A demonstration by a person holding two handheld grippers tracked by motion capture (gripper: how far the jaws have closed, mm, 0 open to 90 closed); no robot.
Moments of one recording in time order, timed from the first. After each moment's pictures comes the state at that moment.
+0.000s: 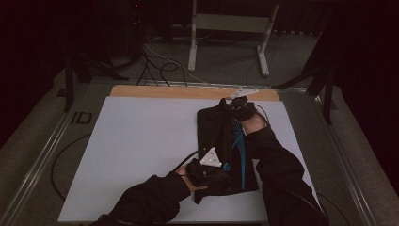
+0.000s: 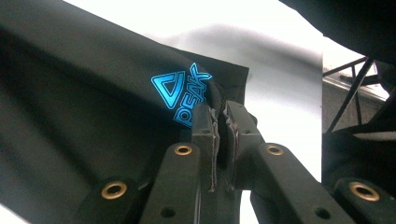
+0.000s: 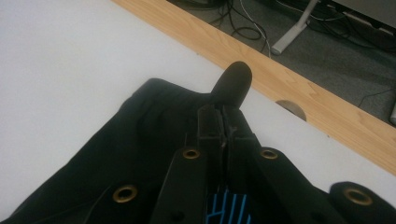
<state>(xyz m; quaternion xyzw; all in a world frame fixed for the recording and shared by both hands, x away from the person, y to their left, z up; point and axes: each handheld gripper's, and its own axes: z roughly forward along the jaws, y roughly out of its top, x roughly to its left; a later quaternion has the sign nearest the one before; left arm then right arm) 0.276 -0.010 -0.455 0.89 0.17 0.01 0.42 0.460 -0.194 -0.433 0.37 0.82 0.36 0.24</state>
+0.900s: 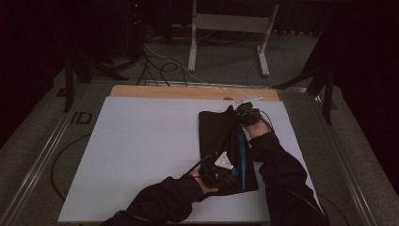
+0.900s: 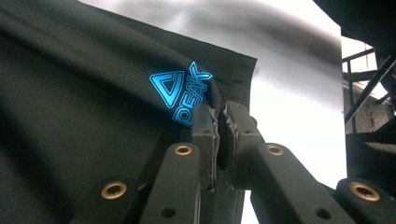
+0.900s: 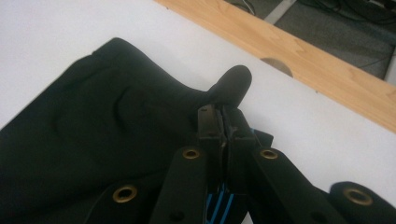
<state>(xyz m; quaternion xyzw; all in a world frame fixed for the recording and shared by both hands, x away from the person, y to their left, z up) 0.285 -0.047 -0.489 0.90 0.18 -0.02 0.40 0.467 -0.220 -0.471 0.40 0.82 0.33 0.23</state>
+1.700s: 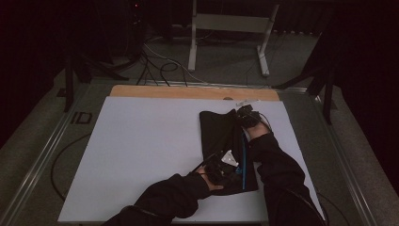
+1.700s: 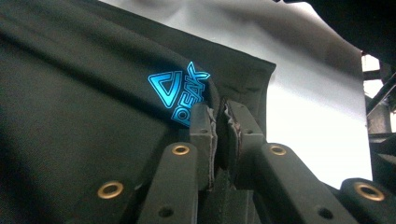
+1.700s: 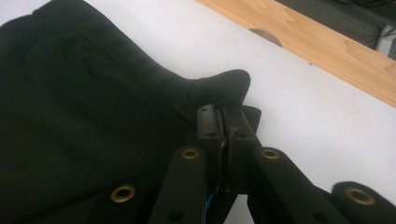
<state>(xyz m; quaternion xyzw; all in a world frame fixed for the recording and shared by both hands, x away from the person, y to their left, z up) 0.299 -0.063 -0.503 0.90 0.19 -0.04 0.39 0.479 -0.228 -0.499 0.42 0.82 0.30 0.24</state>
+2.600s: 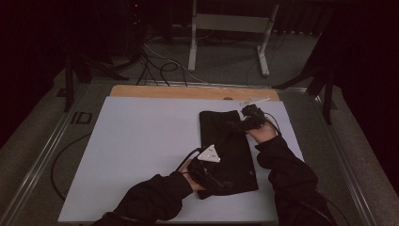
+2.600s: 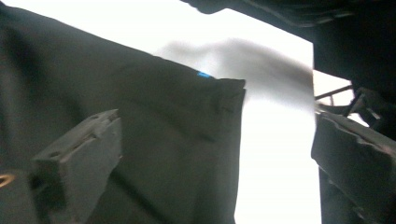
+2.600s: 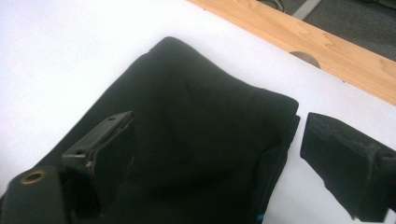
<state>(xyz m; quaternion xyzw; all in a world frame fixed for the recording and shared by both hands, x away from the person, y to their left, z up) 0.287 -0.006 -0.466 0.86 0.20 -0.02 0.47 0.438 -0.227 -0.448 0.39 0.83 0.35 0.18</state>
